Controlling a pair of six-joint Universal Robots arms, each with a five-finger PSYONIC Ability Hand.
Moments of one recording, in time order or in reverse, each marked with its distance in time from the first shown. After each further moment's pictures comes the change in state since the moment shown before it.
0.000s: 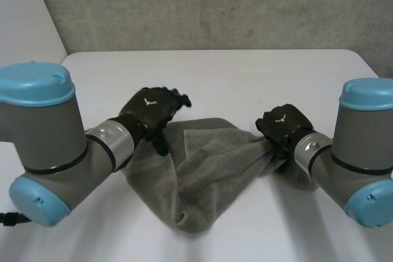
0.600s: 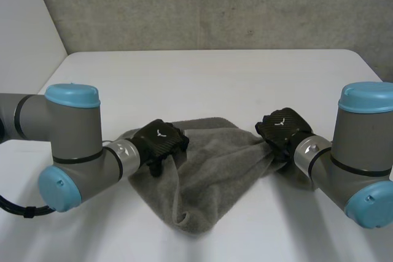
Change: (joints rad) left arm 0.051 -0.251 0.108 -0.107 0.120 0.301; right arm -0.007 0.018 0.010 -0.010 -0.017 -0.008; left_hand 0.160 0.150 0.156 0.156 0.157; right_hand 0.000 0.000 0.000 0.000 0.000
